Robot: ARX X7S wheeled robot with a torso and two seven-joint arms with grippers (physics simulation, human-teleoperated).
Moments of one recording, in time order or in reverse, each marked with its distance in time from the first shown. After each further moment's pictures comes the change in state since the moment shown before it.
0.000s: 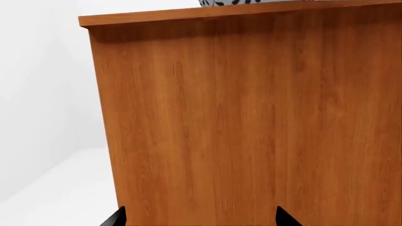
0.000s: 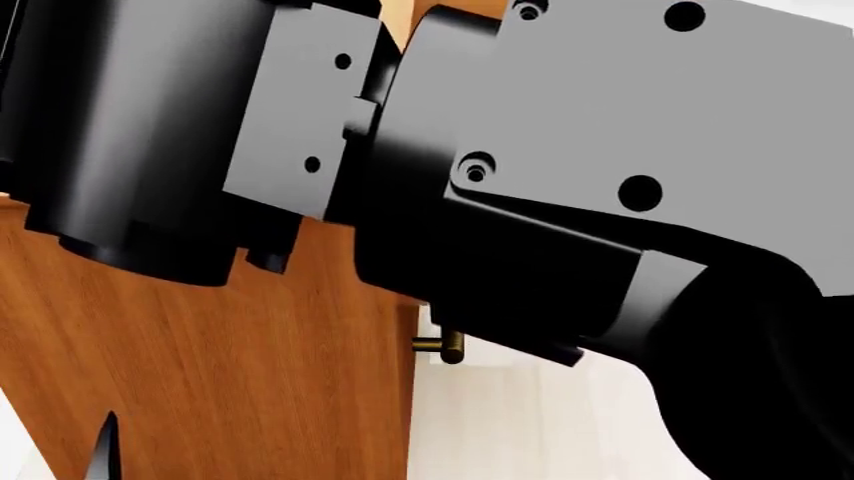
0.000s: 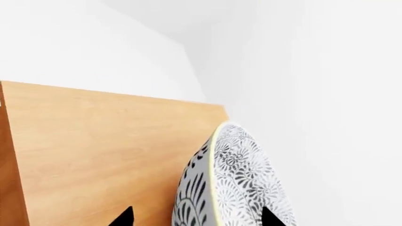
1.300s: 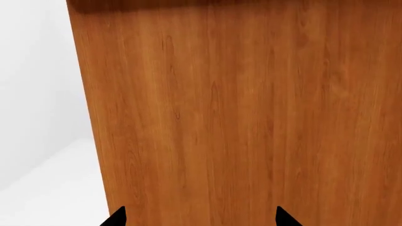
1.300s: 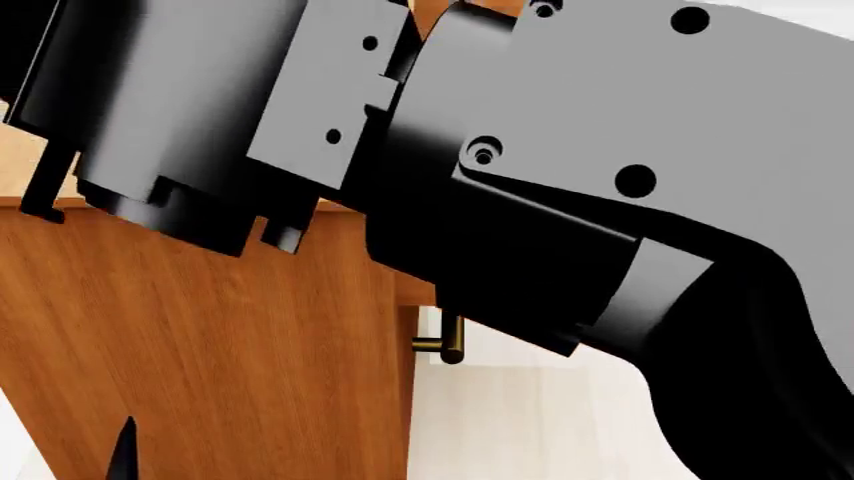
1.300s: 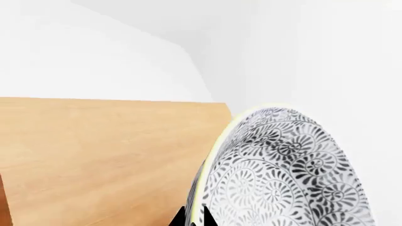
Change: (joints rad) left arm -0.028 0.025 0.012 -0.046 0.000 -0.027 0.024; right arm -0.021 0.000 -0.006 0.071 0.059 -0.056 0.004
